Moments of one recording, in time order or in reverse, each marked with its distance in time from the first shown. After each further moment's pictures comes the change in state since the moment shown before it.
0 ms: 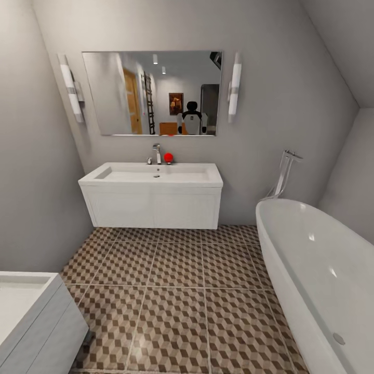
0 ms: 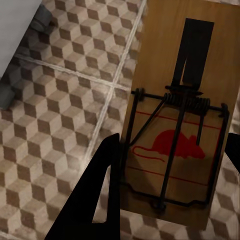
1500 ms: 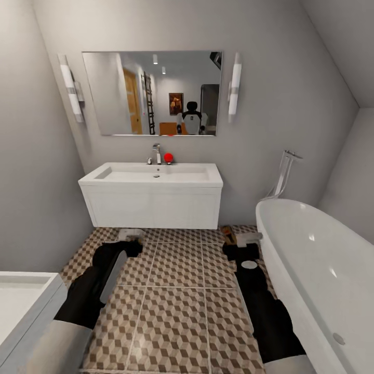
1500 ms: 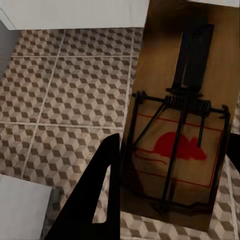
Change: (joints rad) left arm -0.421 0.028 0.424 -1.212 -0.608 1.480 0.162; right arm -0.454 0.171 0.004 -0.900 0.285 0.945 -0.163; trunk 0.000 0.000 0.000
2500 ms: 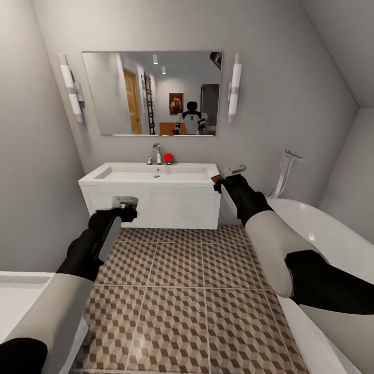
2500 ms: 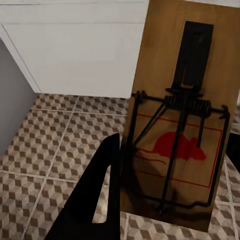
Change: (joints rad) left arm -0.257 0.038 0.018 0.153 0.007 -0.110 -0.015; right arm -0.862 0.000 -0.032 0.860 -0.072 0.014 0.004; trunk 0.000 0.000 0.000
